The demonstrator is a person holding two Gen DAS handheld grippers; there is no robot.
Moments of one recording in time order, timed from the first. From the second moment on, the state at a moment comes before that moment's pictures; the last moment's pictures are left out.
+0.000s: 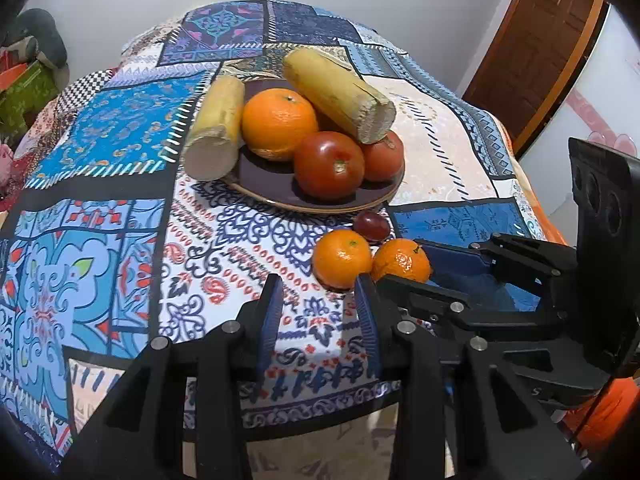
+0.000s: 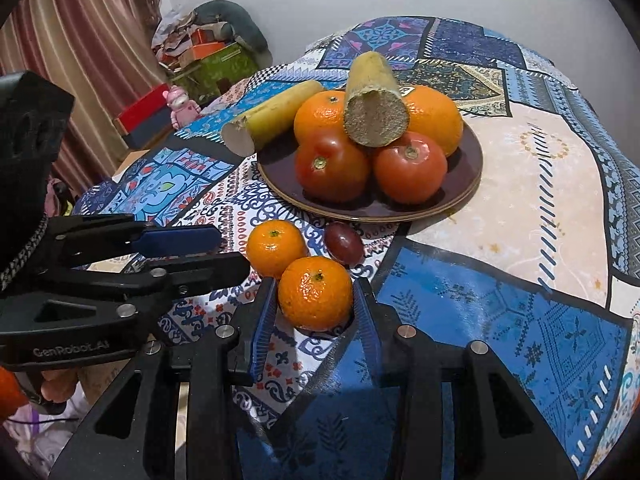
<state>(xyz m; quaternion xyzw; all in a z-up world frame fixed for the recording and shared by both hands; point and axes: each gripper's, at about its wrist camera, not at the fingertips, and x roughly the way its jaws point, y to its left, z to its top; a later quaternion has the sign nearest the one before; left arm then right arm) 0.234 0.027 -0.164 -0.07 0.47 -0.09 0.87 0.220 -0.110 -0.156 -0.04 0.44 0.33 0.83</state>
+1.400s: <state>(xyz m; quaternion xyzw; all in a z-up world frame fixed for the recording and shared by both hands) 0.265 0.021 -0.092 -0.01 0.40 -0.07 0.91 0.258 -0.142 -0.078 -0.02 0.36 0.29 0.88</state>
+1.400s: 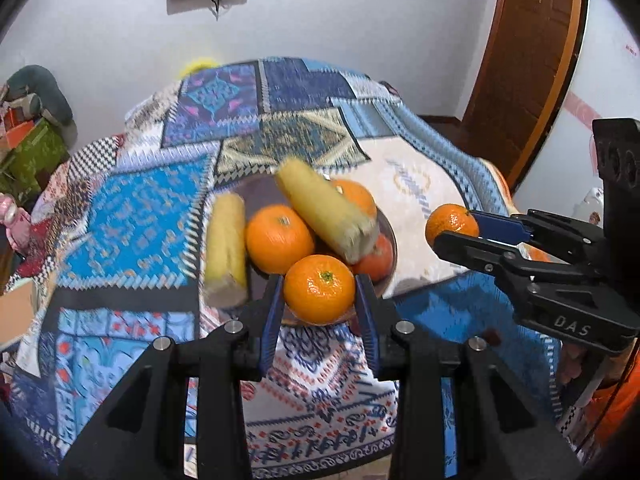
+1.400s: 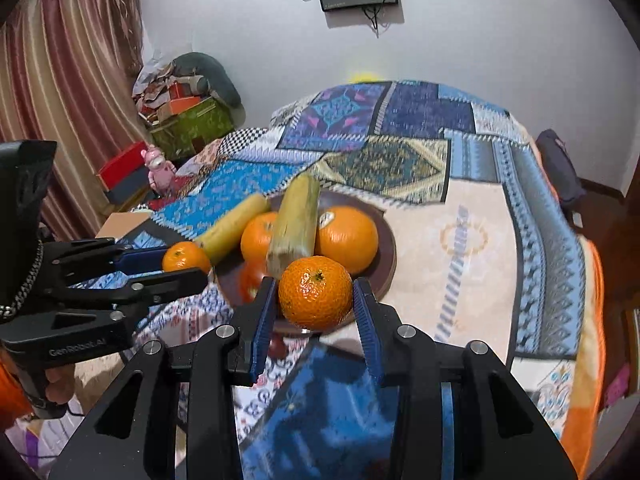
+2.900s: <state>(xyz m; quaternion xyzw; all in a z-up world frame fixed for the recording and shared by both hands) 0.376 0.054 -0.115 -0.04 0.41 -0.03 0.91 0.365 -0.103 -0.094 -0.01 0.38 0.28 0.88</state>
